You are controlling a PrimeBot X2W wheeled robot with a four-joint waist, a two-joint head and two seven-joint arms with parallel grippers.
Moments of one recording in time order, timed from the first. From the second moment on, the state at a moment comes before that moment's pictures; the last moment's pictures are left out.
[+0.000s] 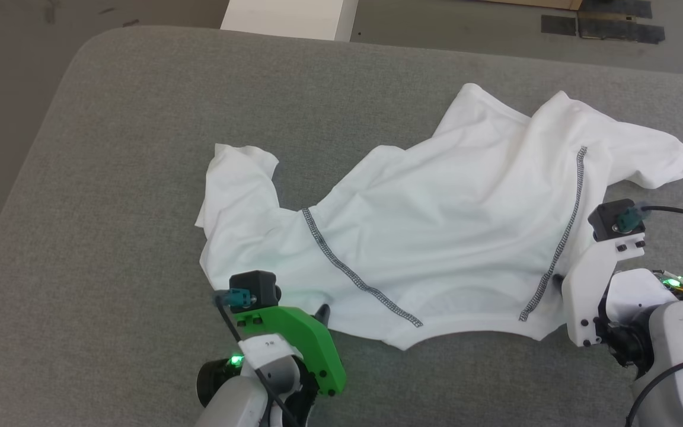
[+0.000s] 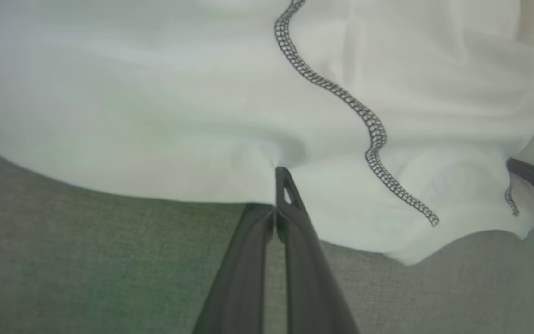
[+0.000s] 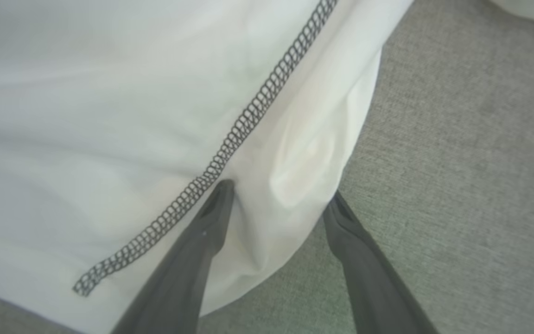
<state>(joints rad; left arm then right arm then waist) -0.17 0.06 -0.44 0.11 -0.62 0.29 0.37 -0.29 -0.16 -0.02 0.21 0.05 0.13 0.83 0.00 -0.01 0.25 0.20</state>
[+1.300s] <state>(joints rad) -1.02 0.12 -0.15 0.18 -0.82 0.12 0.25 -0.90 -0.19 -0.13 0.09 0.49 0.13 0.77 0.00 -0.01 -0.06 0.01</state>
